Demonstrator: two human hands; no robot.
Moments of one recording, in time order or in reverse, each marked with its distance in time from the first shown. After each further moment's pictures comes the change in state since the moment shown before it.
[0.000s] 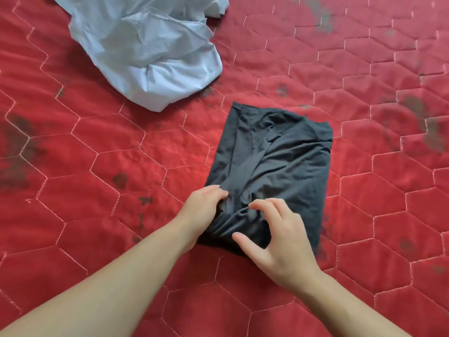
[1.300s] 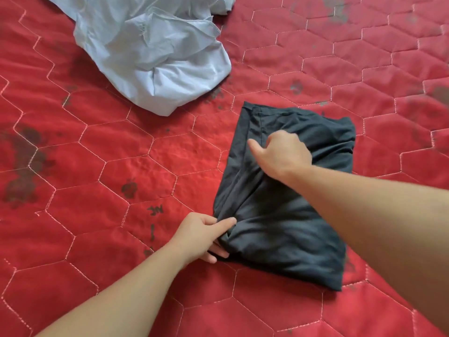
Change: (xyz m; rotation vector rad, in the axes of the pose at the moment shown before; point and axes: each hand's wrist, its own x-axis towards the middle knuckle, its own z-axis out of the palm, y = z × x) left_hand 0.008 -0.036 -0.029 0.153 -0.119 -0.198; right_hand 0.171 0.005 0.015 -0.262 -0.048 0.412
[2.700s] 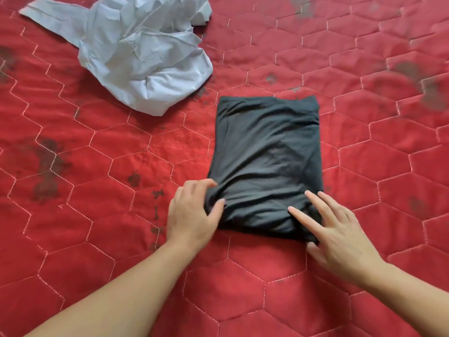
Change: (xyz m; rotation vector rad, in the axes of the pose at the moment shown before) left_hand -0.031 -0.022 0.017 0.705 0.644 0.750; right_hand -0.185 0.177 0.004 -0.257 -0.063 -0.507
